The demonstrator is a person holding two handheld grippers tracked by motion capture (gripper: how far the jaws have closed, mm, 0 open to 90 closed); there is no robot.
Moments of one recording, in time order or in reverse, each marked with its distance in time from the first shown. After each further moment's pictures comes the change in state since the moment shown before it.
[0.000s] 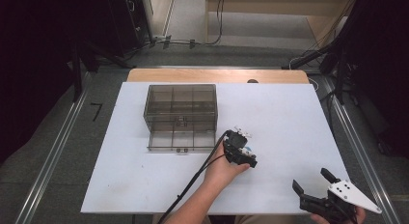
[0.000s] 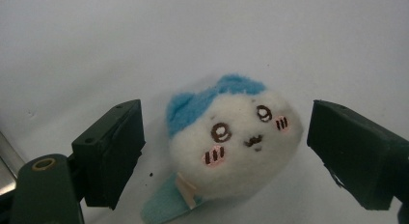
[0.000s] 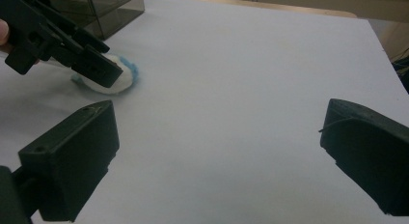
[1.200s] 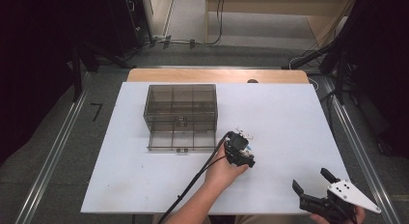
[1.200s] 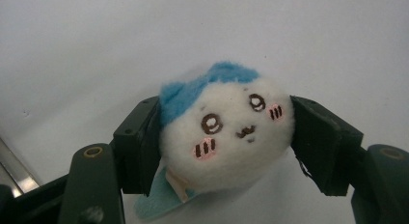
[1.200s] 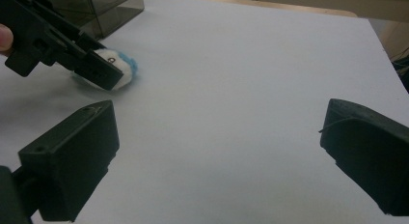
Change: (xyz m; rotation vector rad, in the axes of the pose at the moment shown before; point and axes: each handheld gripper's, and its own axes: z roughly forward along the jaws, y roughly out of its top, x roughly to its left) left arm -0.004 -0.001 0.000 0.011 0.012 0.028; right arm 0.000 0.000 0.001 0.004 -0.001 -0.006
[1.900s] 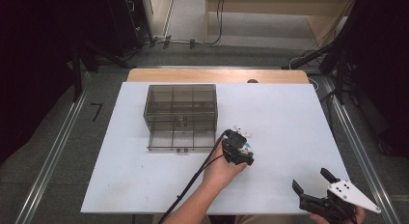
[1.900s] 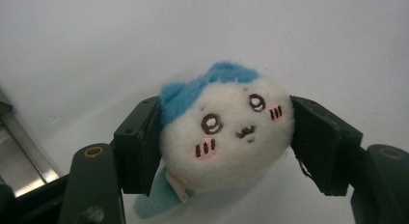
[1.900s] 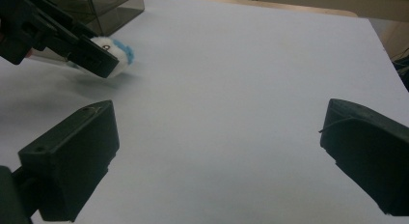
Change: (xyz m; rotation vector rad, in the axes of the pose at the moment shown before) left arm 0.004 0.002 -0.012 -0.048 0.005 -0.012; right arm 0.000 0.000 0.000 -0.001 0.002 0.003
